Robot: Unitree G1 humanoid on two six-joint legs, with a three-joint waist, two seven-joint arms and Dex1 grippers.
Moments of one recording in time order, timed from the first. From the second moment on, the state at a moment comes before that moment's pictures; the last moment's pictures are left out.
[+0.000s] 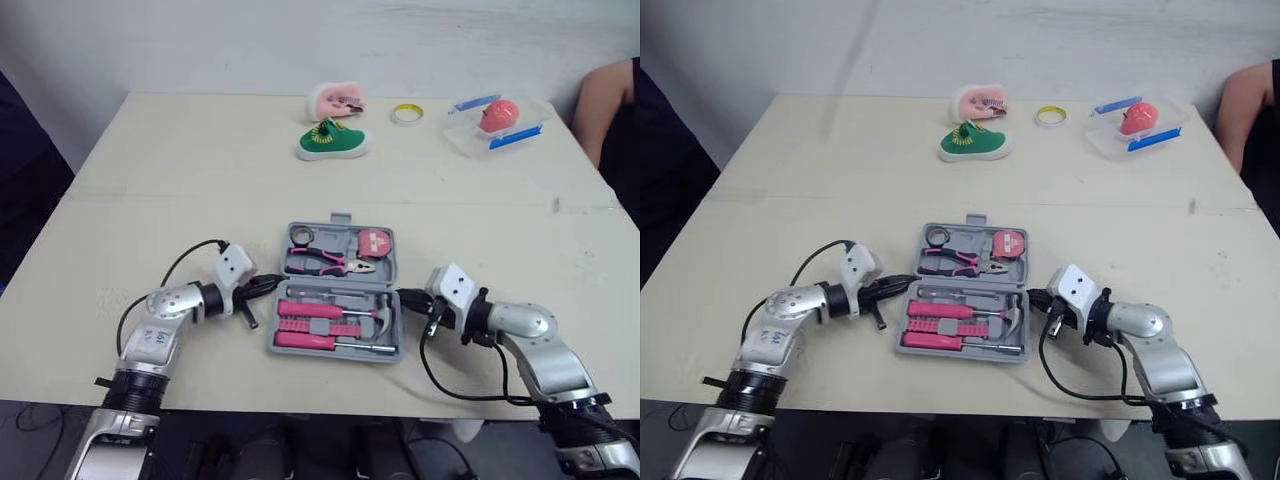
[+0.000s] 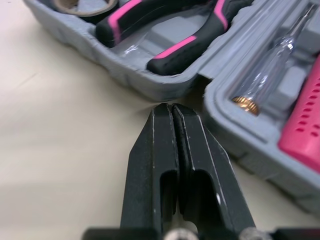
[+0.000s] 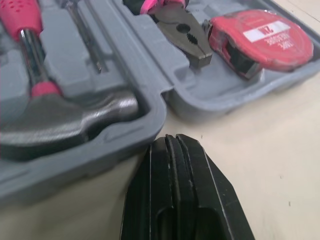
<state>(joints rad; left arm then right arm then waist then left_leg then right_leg) -0.36 0.51 -0.02 0.17 -0.18 0.23 -0.82 -0.20 -0.61 0.04 -0.01 0.14 0.14 0.89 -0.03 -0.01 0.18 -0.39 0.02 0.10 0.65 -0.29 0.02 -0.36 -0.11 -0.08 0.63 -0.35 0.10</state>
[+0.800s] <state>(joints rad) -0.28 0.63 0.28 -0.12 -0.47 0.64 -0.60 0.06 -0.64 -0.31 -0.29 0.44 0.39 0.67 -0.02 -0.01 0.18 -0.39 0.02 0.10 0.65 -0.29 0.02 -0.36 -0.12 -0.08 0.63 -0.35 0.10</state>
